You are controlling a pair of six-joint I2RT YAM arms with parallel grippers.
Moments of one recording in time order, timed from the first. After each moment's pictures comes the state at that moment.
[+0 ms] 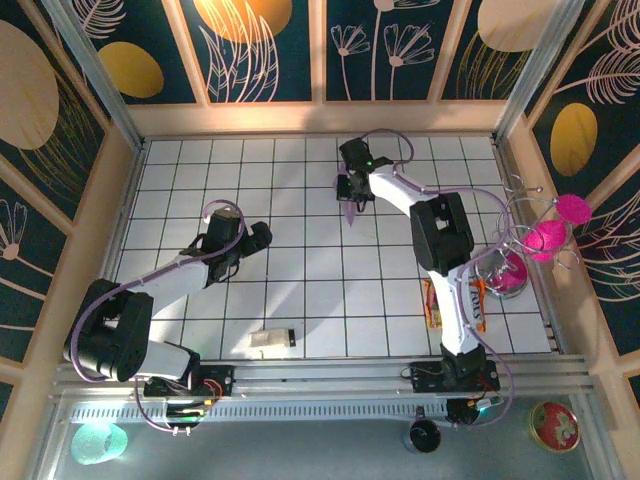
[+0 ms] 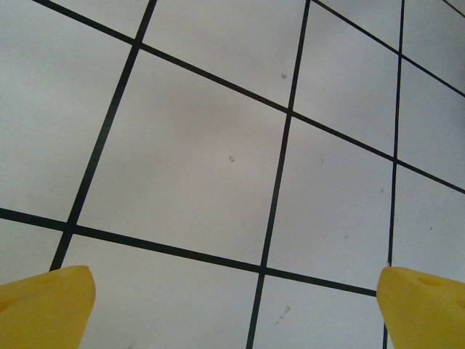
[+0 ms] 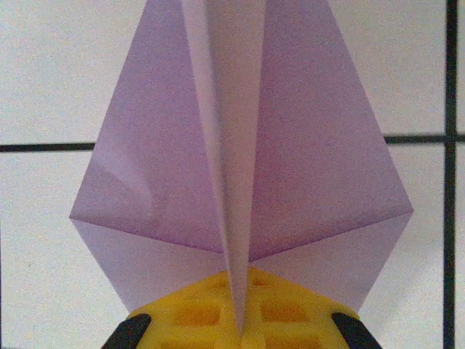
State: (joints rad) left arm -0.36 1.41 0.62 0.00 -0.05 -0.74; right arm 0.47 2.28 1.83 -0.62 0.04 0.42
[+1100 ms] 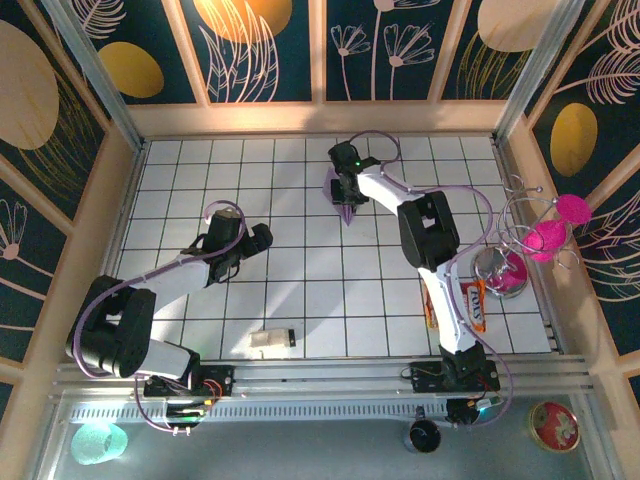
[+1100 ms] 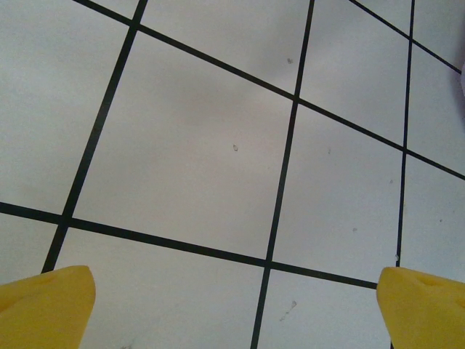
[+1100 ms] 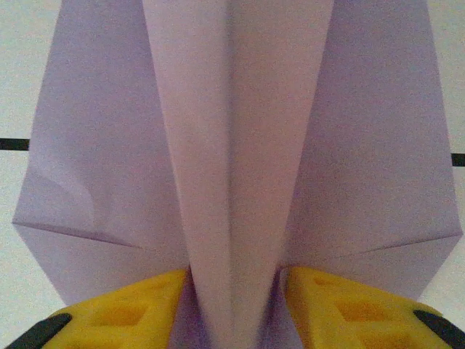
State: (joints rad) left arm -0.36 1.43 0.62 0.00 -0.03 -0.73; right arm 0.50 2.38 1.94 -0.69 0.13 0.38
